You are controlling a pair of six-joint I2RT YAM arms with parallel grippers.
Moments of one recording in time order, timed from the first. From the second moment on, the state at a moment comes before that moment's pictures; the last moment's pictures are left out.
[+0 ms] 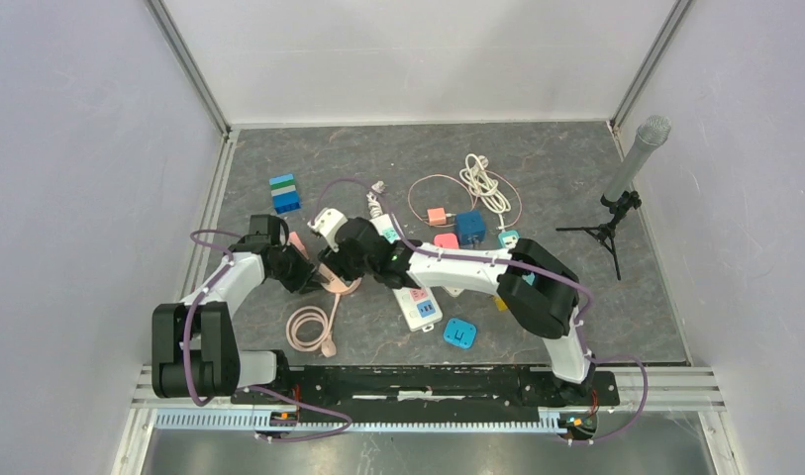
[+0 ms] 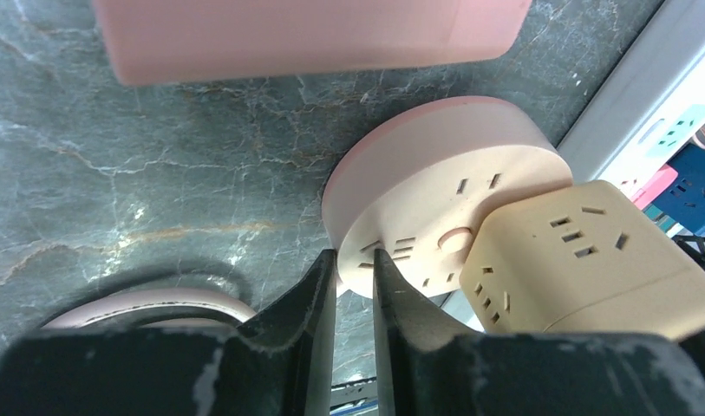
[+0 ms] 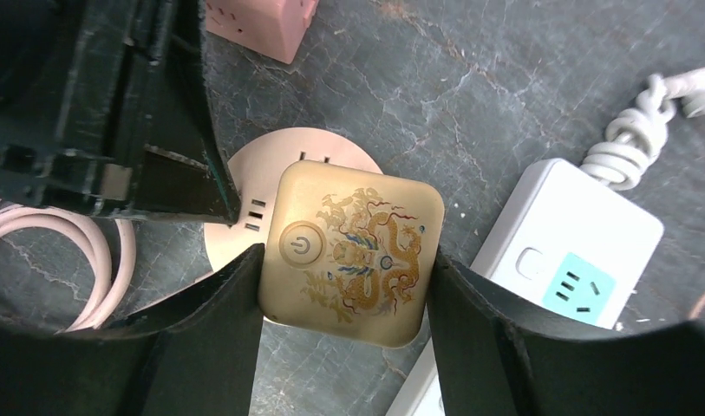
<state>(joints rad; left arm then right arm) 0.02 1.32 0.63 -0.54 0.31 -0.76 1.09 2.01 1.45 -0.07 0.15 0.04</state>
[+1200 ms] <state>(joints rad) 0.03 1.37 0.62 -0.52 0.37 -0.76 1.10 2.01 1.44 -0.07 0.17 0.00</state>
